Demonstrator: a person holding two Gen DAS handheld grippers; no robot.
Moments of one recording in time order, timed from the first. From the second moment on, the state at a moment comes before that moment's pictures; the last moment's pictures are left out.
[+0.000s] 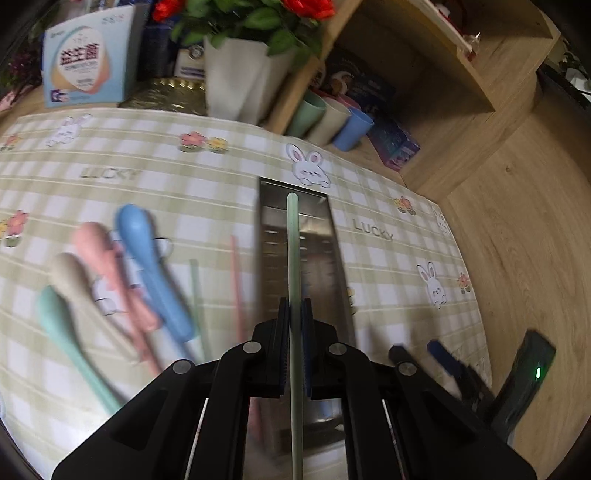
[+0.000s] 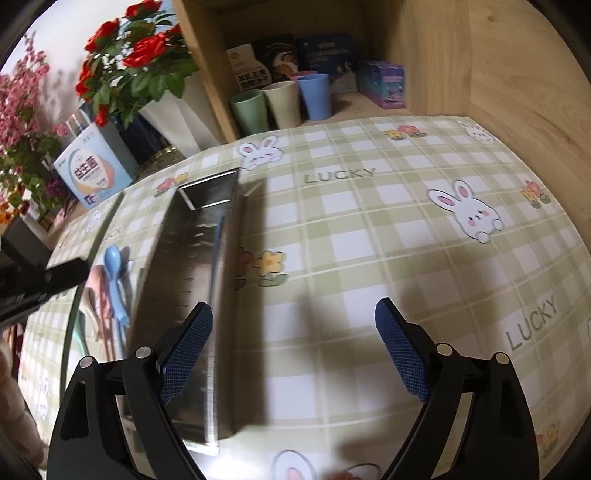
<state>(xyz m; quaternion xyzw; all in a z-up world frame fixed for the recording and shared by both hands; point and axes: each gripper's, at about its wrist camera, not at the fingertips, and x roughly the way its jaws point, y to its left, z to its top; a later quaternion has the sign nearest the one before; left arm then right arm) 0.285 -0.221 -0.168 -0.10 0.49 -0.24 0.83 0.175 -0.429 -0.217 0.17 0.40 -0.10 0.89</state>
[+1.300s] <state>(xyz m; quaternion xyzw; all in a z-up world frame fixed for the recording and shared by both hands) 0.299 -0.259 -0.181 0.02 0.51 -0.25 0.83 0.160 -0.436 -0.209 0.18 0.42 -0.13 0.88</state>
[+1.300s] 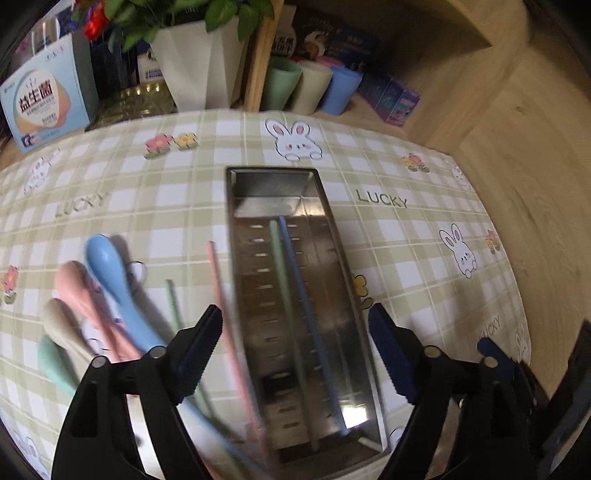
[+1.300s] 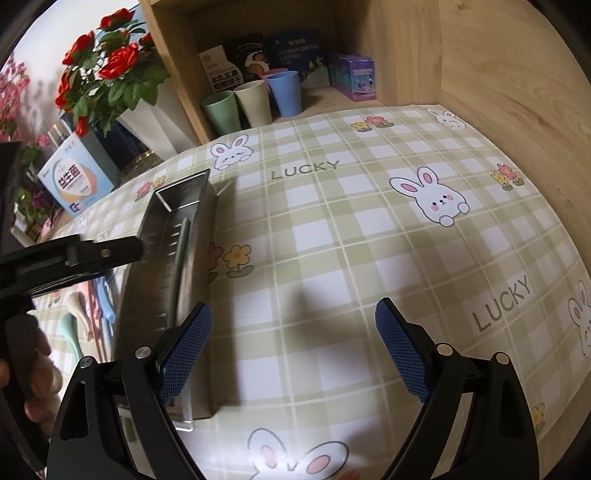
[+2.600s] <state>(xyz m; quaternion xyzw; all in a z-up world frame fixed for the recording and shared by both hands) 0.279 -0.060 -0.242 -0.06 0.53 -0.10 0.84 0.191 -0.354 -0.205 0.15 0.44 -0.04 0.89</state>
